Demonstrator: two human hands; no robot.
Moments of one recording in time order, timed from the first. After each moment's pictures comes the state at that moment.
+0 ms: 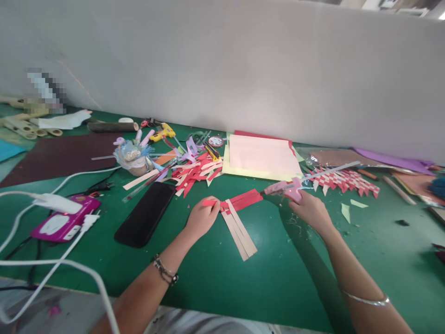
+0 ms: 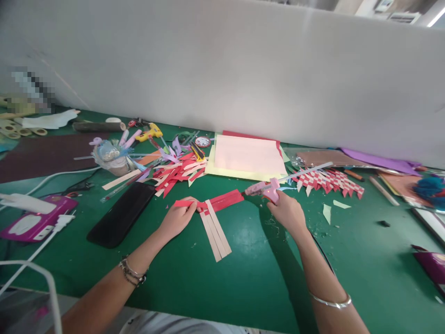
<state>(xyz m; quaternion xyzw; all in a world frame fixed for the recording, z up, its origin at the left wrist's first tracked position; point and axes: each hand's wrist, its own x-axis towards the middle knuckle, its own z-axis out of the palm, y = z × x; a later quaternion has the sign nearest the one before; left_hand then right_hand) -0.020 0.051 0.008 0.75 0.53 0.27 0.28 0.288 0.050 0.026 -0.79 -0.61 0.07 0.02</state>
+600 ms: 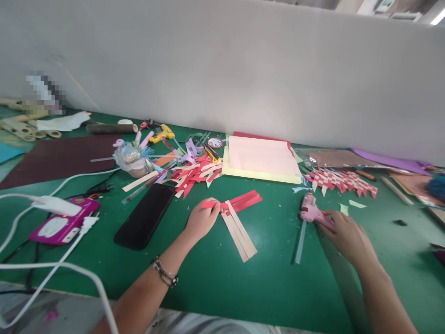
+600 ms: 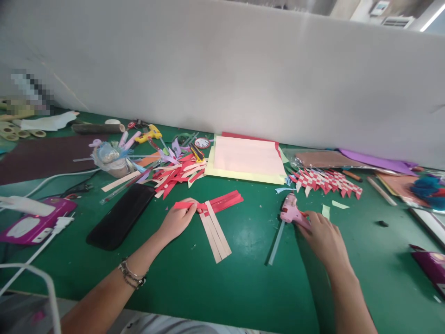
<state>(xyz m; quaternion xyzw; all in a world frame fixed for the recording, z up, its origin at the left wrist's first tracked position) -0.021 0.051 0.007 0.76 0.53 0.27 0.26 0.371 -0.019 -0.004 -0.74 -0.67 -0.07 0.05</state>
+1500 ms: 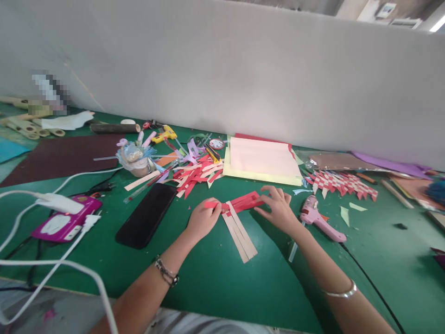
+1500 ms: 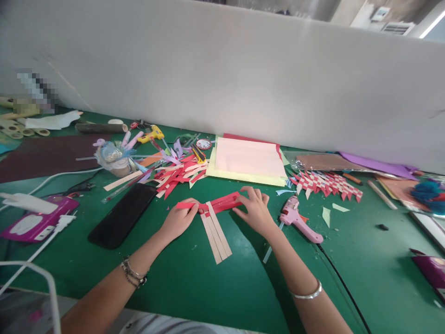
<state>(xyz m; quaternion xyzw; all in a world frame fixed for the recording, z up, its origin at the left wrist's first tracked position) -0.021 0.051 0.006 0.76 0.53 0.27 0.25 0.226 0.053 0.010 -0.56 -0.82 0.00 0.14</state>
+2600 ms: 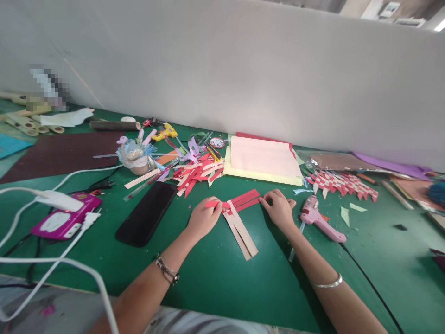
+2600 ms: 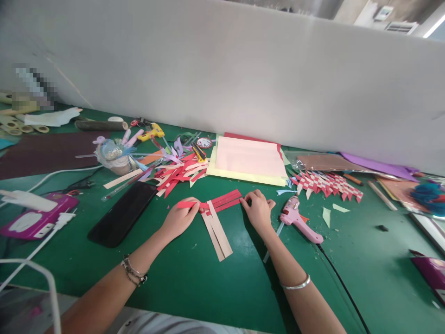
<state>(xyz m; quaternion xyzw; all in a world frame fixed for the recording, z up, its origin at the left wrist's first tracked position) -0.020 0.051 0.003 0.77 0.53 0.27 0.22 0.221 0.061 -0.011 -0.71 -0.67 0.06 0.21</state>
